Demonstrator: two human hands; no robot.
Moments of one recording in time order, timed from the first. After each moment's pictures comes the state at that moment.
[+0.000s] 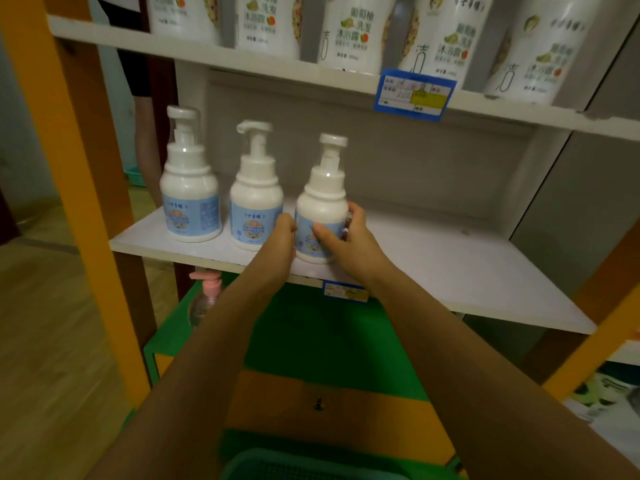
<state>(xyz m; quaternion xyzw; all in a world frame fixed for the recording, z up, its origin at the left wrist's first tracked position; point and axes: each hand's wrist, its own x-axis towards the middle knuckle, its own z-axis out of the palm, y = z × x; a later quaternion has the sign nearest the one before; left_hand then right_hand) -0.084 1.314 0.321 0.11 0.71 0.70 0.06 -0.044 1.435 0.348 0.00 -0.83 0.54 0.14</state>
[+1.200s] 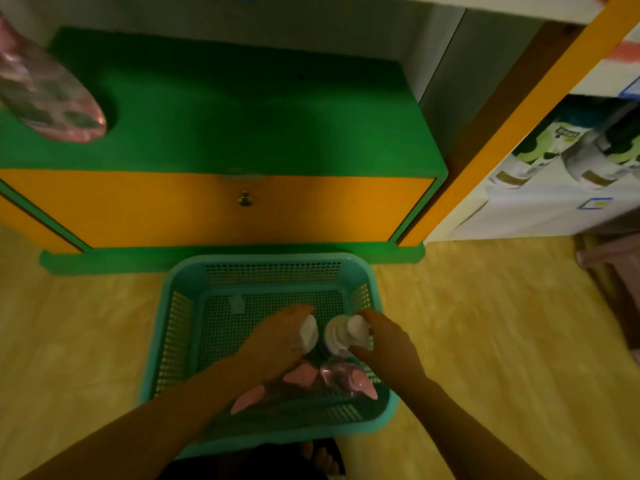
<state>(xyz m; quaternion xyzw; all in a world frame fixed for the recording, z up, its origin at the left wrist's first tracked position) 0.138 1.363 0.013 0.32 0.86 0.25 0.32 0.241 1.531 0.009 -0.27 -0.91 0.30 -0.12</state>
